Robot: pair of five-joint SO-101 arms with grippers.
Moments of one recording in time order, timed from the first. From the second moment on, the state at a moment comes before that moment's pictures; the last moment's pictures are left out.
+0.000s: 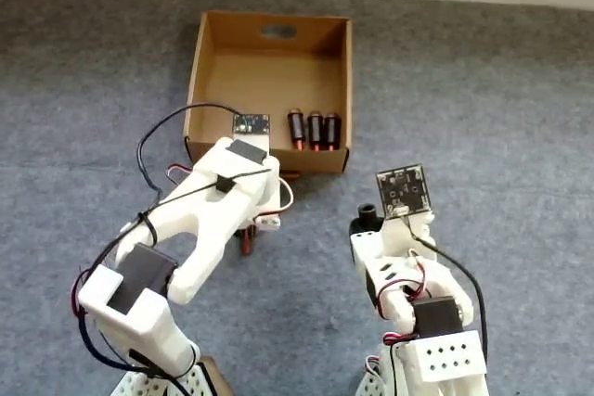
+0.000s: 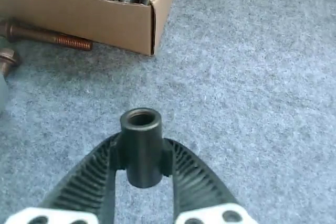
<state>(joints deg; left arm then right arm) 17.7 8.9 26.8 67.1 27.9 -15.6 -81.2 80.8 50.3 5.3</state>
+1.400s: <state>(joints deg) 17.1 -4.9 45.6 44.8 23.8 -15.6 -81.4 82.3 50.3 5.3</state>
